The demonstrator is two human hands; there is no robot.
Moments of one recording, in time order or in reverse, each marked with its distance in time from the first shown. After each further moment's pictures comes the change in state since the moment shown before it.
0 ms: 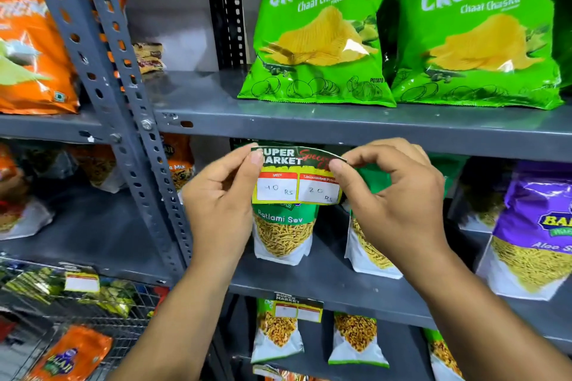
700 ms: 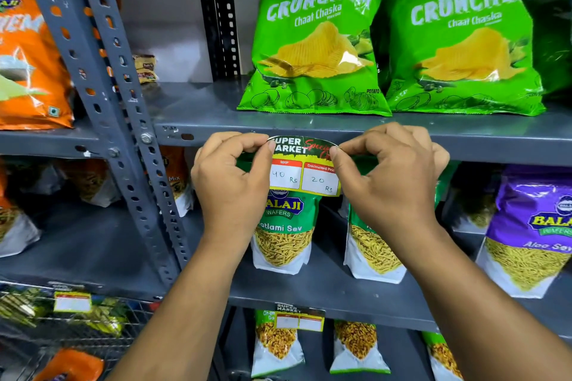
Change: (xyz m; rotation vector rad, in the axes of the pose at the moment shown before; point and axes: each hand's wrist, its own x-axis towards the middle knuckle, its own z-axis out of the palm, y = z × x) left_hand 0.036 0.002 0.011 0.549 0.035 0.354; right_hand 0.024 -0.005 0.011 -0.291 0.049 0.066
